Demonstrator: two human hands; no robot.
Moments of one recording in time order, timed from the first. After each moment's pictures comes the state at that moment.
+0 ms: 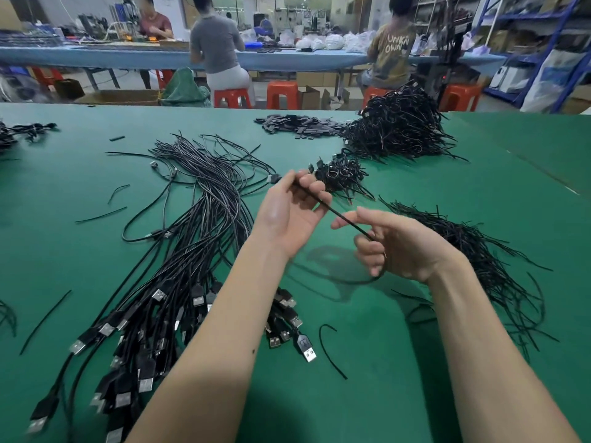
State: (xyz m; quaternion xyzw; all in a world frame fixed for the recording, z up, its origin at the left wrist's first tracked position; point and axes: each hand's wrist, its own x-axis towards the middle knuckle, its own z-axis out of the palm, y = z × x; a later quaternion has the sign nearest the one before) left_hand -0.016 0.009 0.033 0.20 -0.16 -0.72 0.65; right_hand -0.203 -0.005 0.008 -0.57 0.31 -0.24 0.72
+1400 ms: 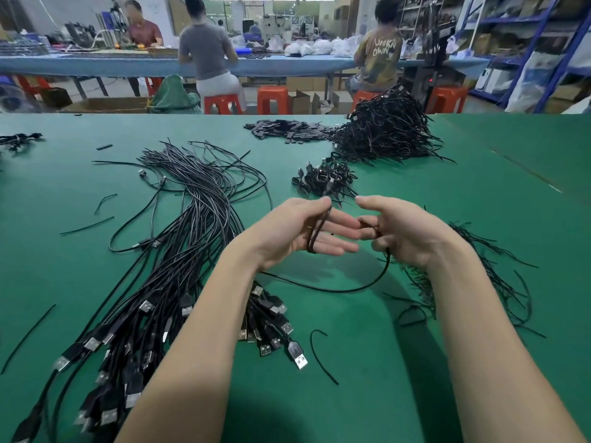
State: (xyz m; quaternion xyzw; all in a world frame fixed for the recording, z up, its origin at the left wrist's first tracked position) left_hand -0.010 0.016 0.029 0.36 -0.56 -0.65 0.37; right_hand -0.204 -0.011 0.033 -0.50 0.49 -0.36 0.62
